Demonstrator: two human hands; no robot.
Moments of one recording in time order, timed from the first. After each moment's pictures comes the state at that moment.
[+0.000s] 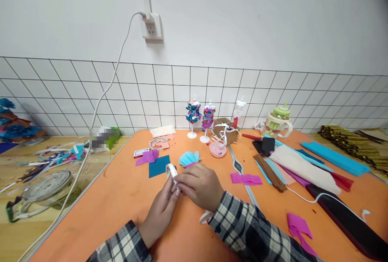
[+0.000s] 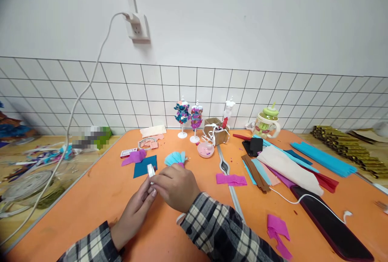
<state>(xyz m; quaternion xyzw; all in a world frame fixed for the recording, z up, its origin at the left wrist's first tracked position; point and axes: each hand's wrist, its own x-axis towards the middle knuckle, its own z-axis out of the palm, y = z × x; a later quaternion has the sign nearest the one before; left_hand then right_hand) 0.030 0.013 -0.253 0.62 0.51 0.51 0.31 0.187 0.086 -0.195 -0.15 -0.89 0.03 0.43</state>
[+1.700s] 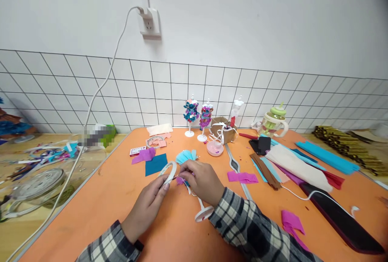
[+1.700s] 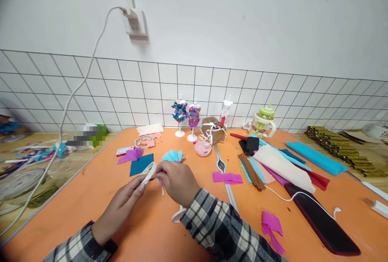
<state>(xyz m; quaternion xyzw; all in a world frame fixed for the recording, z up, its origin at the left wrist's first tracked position) 0.008 0.007 -0.216 0.69 0.58 0.39 0.20 0.192 0.090 -0.182 -0.25 -0.86 0.22 0.37</state>
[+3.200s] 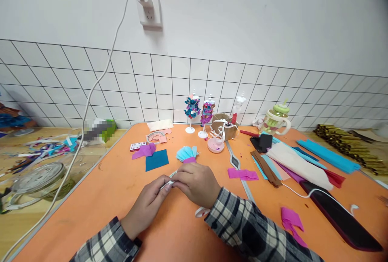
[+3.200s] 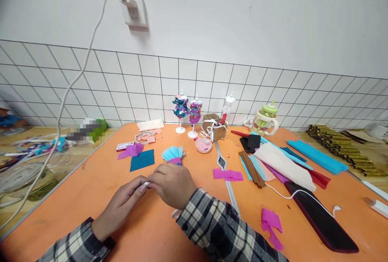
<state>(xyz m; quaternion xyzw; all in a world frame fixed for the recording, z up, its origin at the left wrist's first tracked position) 0.009 0.001 -0.219 0.68 0.55 0.39 0.28 0.186 0.084 -0.200 -0.17 -0.91 0.11 0.35</state>
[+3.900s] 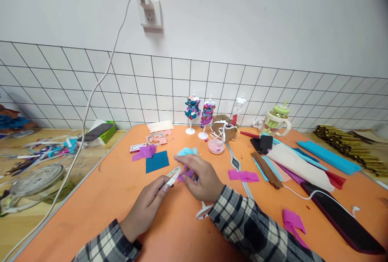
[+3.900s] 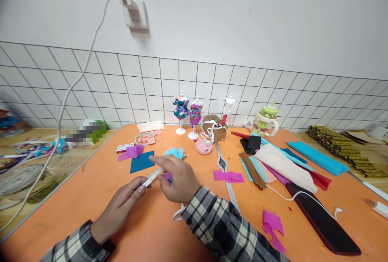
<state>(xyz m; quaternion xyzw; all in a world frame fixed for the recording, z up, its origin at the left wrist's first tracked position) 0.006 0.002 -0.220 0.67 0.57 0.39 0.27 0.190 0.094 -0.194 -0.19 -0.86 0.23 0.41</state>
